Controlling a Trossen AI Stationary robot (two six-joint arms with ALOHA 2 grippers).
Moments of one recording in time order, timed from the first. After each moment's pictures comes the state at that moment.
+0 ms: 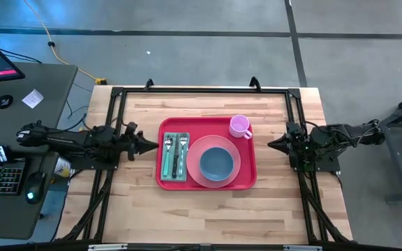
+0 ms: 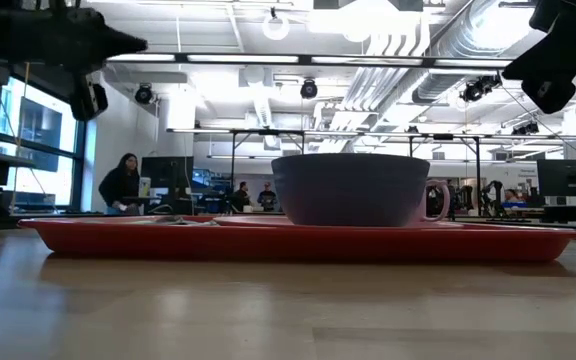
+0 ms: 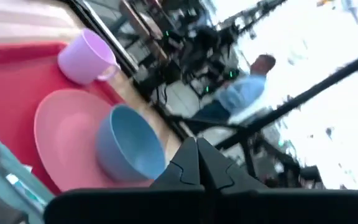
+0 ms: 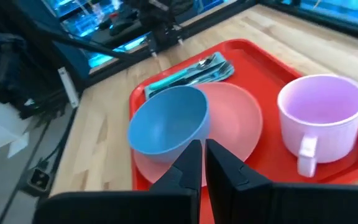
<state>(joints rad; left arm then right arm) -0.09 0.35 0.19 0.18 -0.13 -0.92 0.24 0.20 0.43 -0.59 0.29 0.53</state>
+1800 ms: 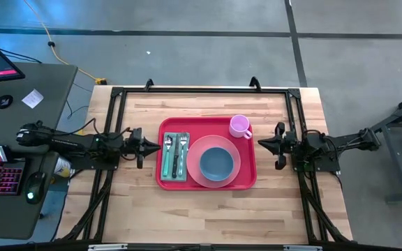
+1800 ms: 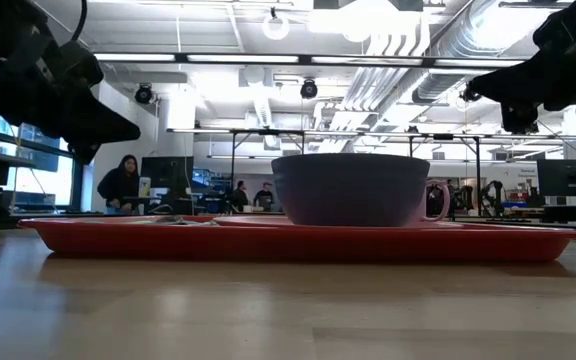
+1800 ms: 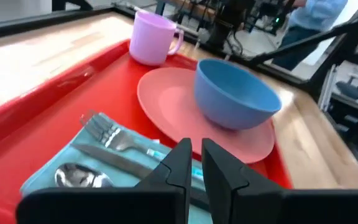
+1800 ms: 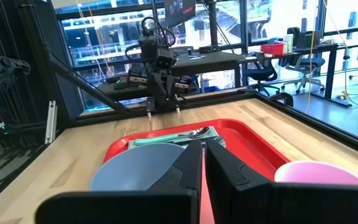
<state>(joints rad) -0.08 0.38 0.01 0.15 -0.22 -0.38 0.17 0.05 0.01 0.07 0.31 0.13</state>
